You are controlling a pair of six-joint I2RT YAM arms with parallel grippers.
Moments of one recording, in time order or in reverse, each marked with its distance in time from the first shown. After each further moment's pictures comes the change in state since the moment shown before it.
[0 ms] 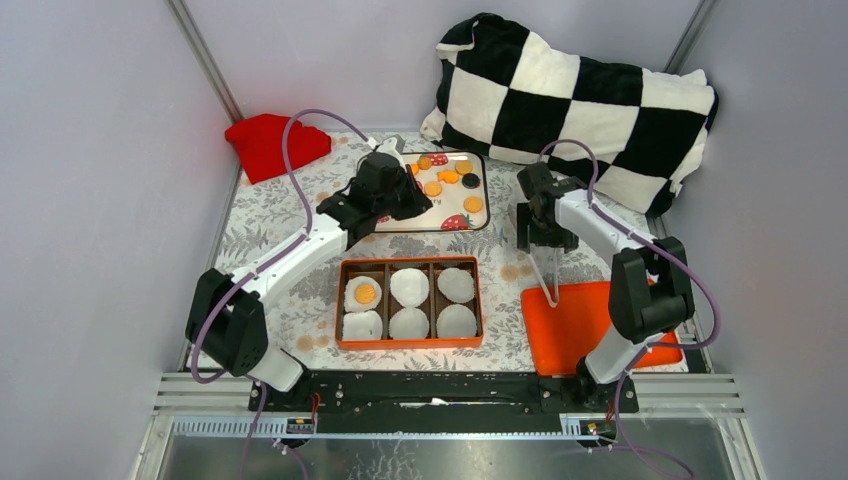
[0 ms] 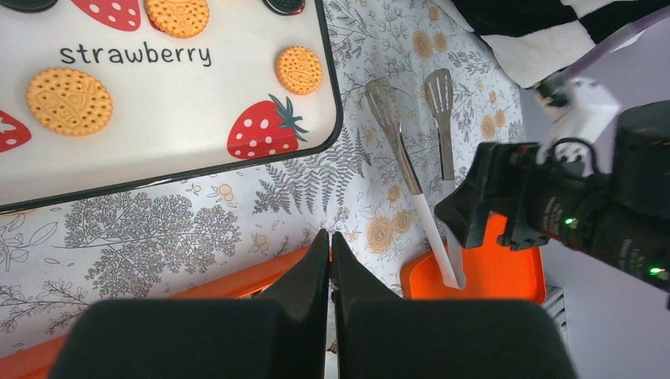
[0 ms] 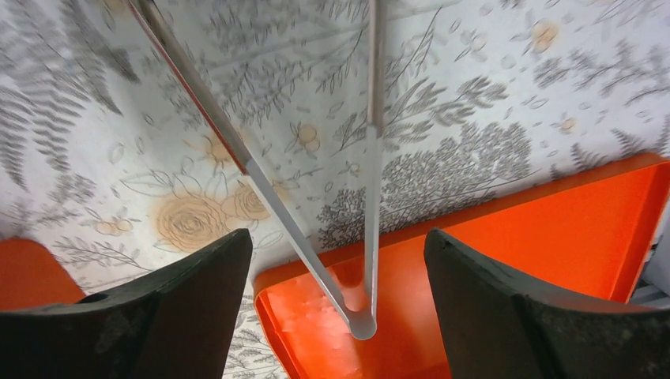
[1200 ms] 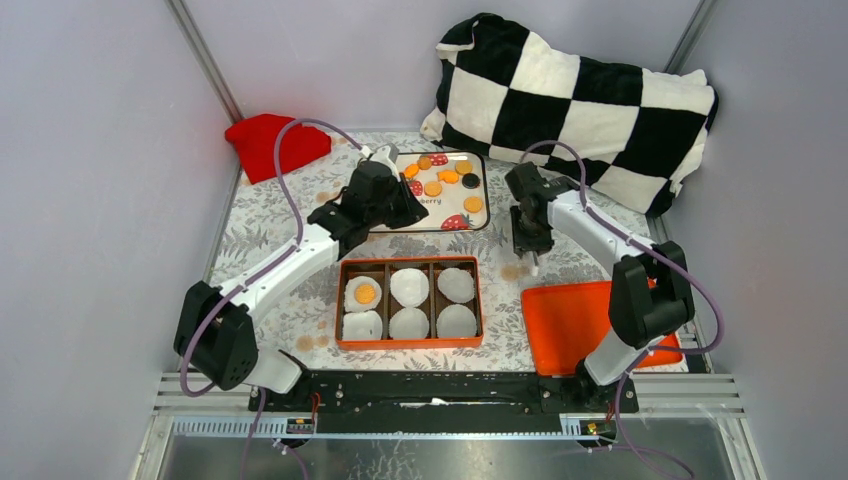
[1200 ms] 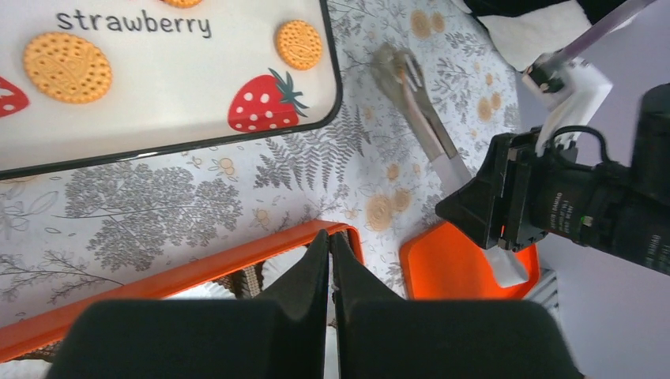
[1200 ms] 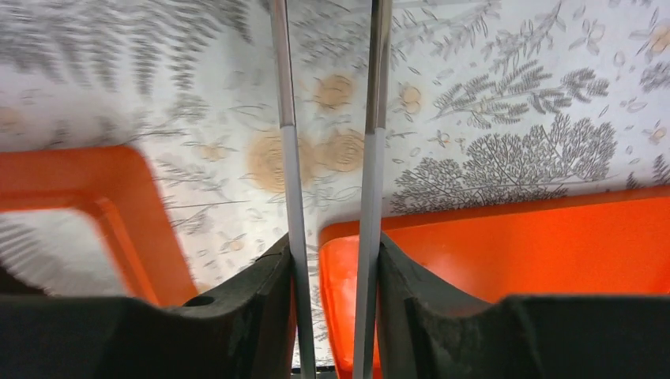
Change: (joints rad) left arm 0.000 -0.074 -0.083 0.000 0.029 -0.008; right arm 0.056 -0.012 -0.031 -0.021 -0.169 -0.008
